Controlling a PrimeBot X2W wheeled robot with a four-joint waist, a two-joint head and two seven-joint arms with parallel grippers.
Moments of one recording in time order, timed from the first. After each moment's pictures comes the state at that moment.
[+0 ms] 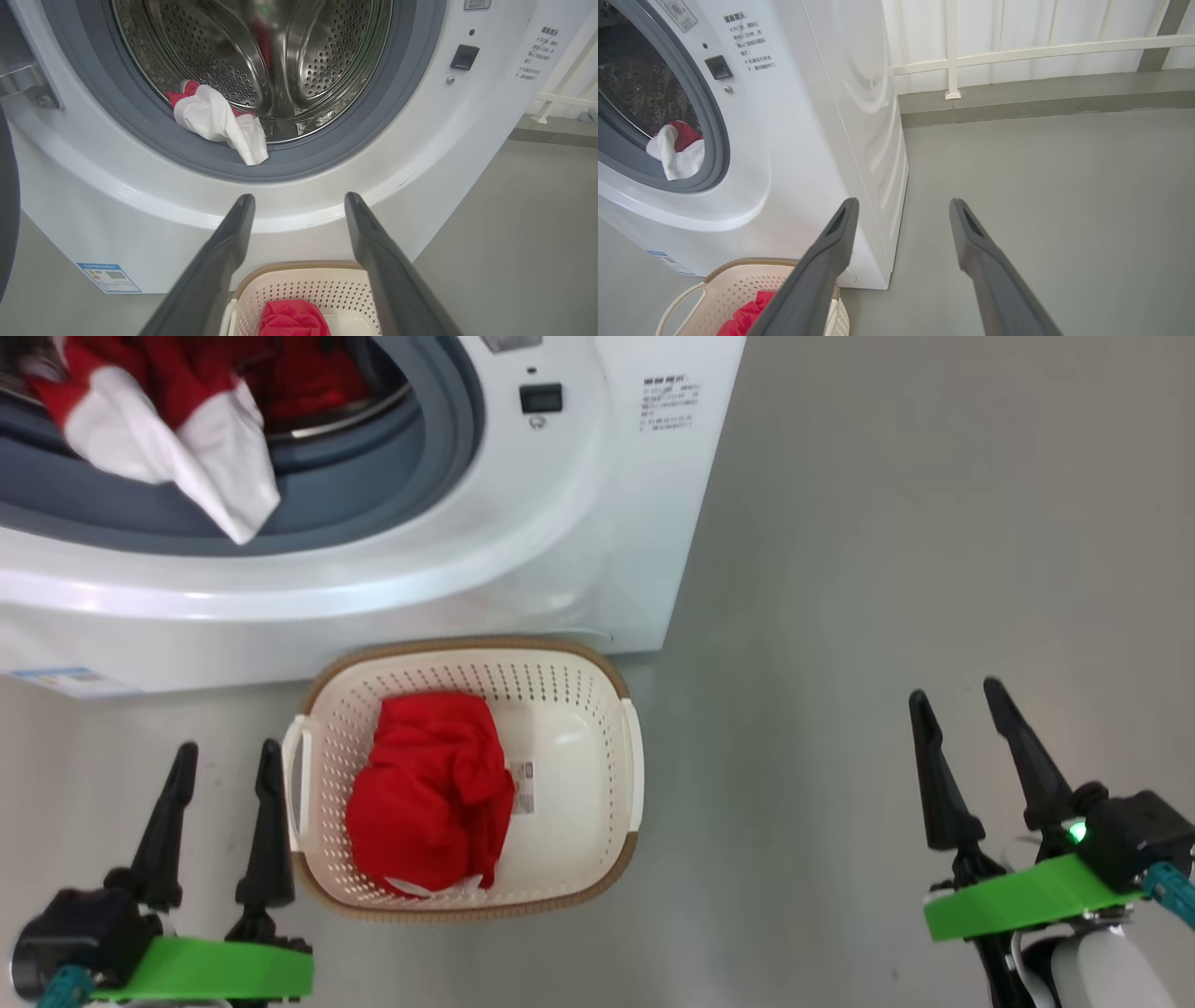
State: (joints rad) left arm -0.14 0.07 0.11 0.13 -0.24 -0.13 -0.26; right arm -0.11 -0.05 -0.02 0.12 0.29 0.13 -0.26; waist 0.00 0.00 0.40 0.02
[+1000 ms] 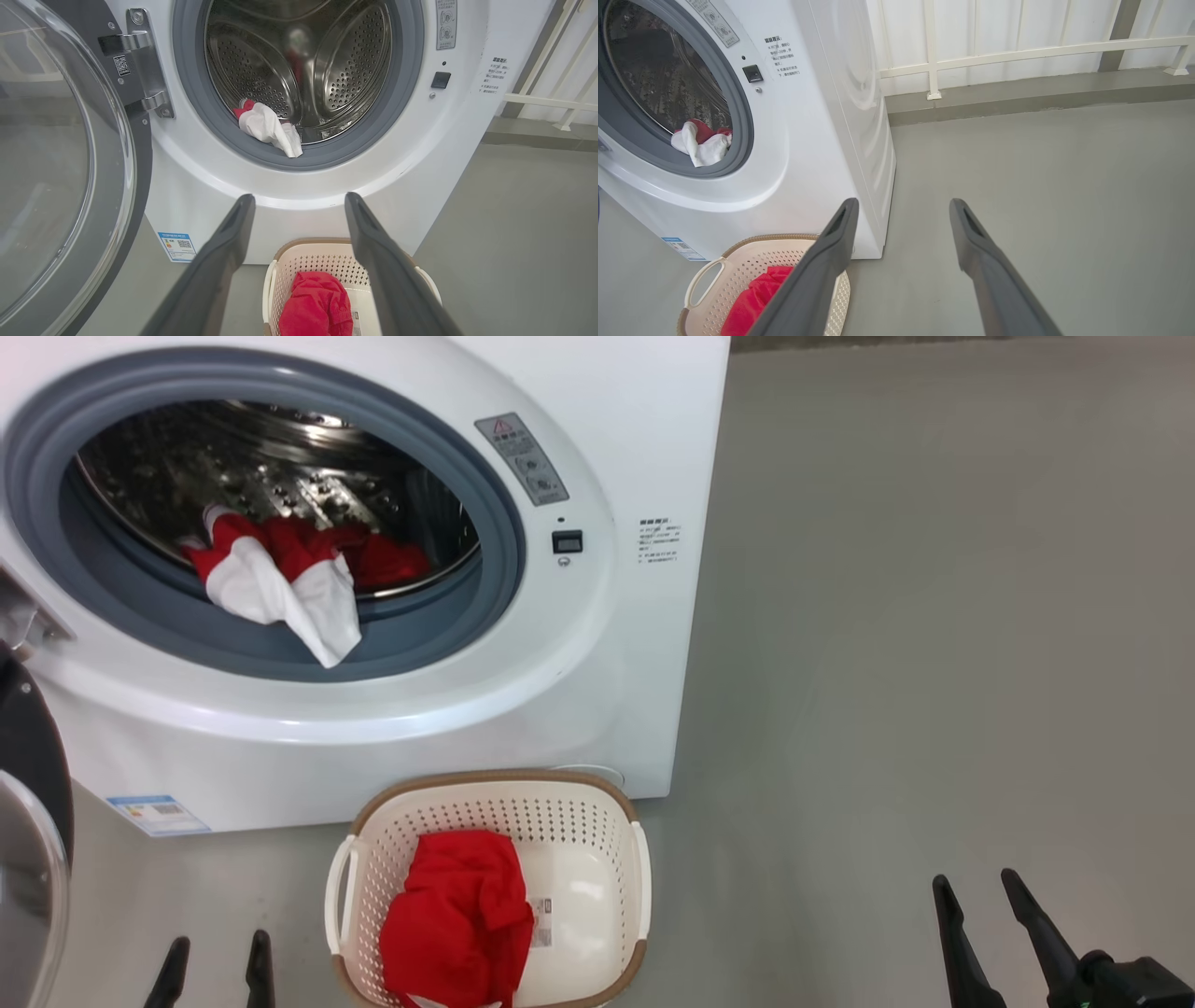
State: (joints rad) left arm 0.18 0.05 0.17 0.07 -0.20 -0.13 -0.26; right arm 0.19 -0.04 -0.06 0.13 0.29 0.13 -0.26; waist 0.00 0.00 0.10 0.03
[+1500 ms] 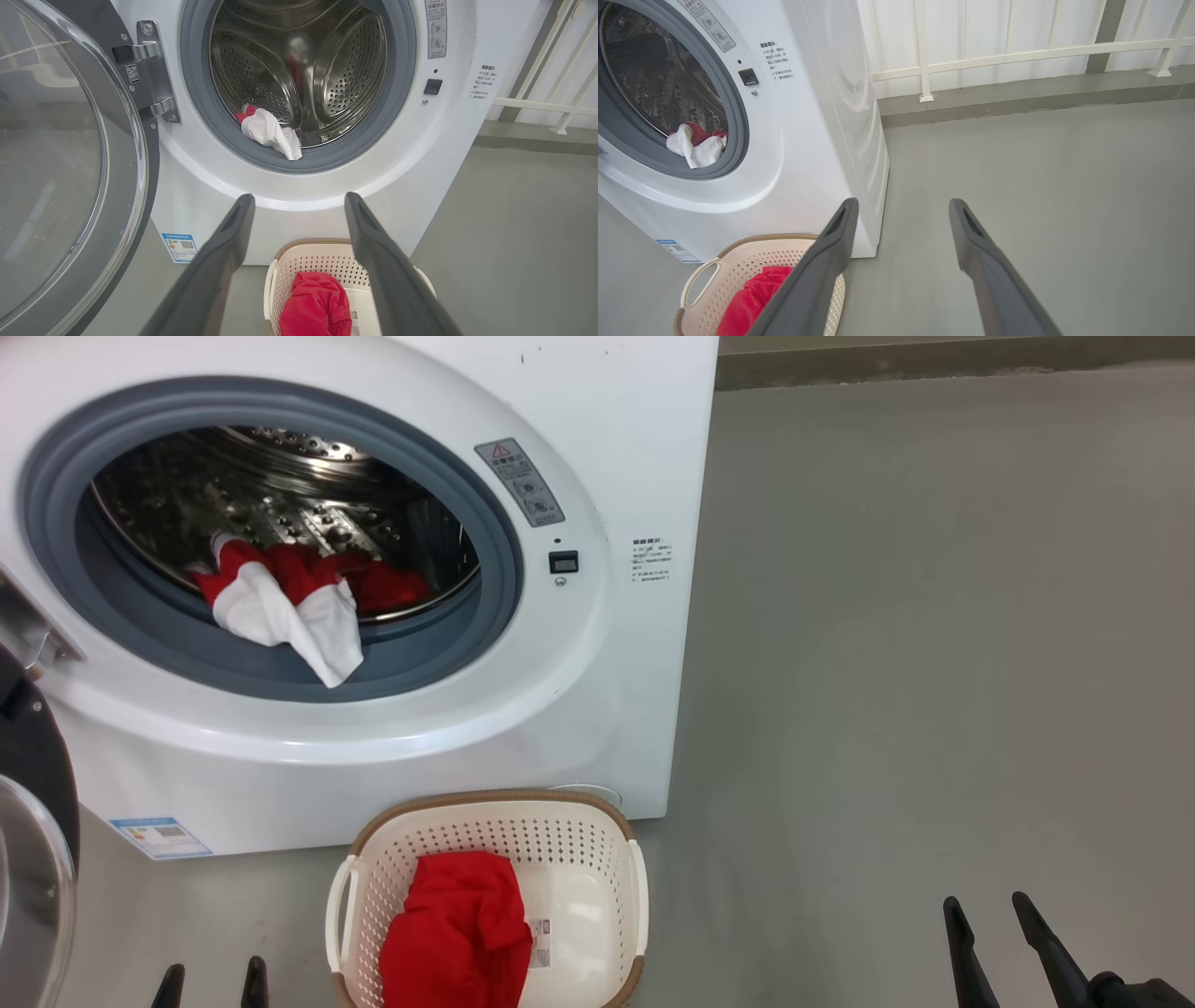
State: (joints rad) left arm 0.25 0.05 0.18 0.03 -0.19 -0.13 -0.26; right arm 0.23 -0.03 -0.08 0.13 0.29 0.13 -0.26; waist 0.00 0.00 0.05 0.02
